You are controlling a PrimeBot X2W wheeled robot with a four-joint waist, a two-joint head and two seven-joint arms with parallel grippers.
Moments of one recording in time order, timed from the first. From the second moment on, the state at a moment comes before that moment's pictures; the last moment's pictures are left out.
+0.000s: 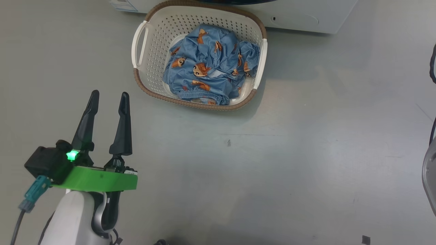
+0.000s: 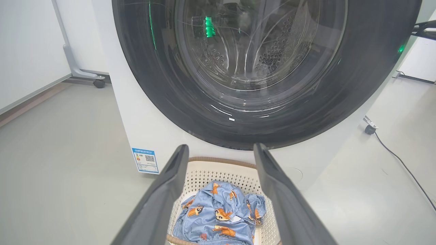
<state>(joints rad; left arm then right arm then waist) -0.31 0.11 -0.27 0.00 -0.40 -0.12 -0.25 -1.22 -0.15 -0.11 0.48 1.17 -0.13 0.71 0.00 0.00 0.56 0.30</state>
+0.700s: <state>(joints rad) -0.35 0.09 -0.28 0.00 -0.41 -0.12 -0.26 -1.30 -0.14 -0.09 0.55 1.12 -0.13 0.74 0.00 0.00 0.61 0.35</state>
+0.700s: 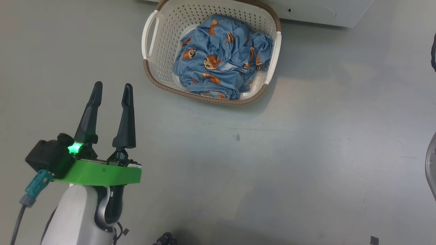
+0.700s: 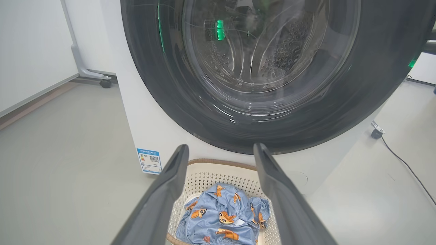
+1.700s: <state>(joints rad) -0.35 0.10 -0.26 -0.01 -0.39 -0.12 -0.26 -1.13 -0.12 -0.06 0.54 1.17 -0.12 0.87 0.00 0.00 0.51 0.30</state>
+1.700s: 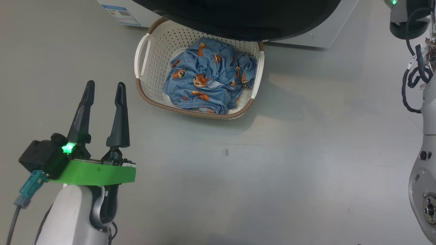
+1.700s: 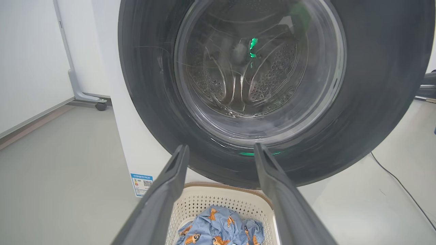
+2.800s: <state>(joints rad) -0.28 0.13 -0.25 0.00 -0.38 -0.12 -0.26 -0.92 -0.07 0.18 0.44 1.31 -0.11 1.19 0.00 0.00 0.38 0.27</state>
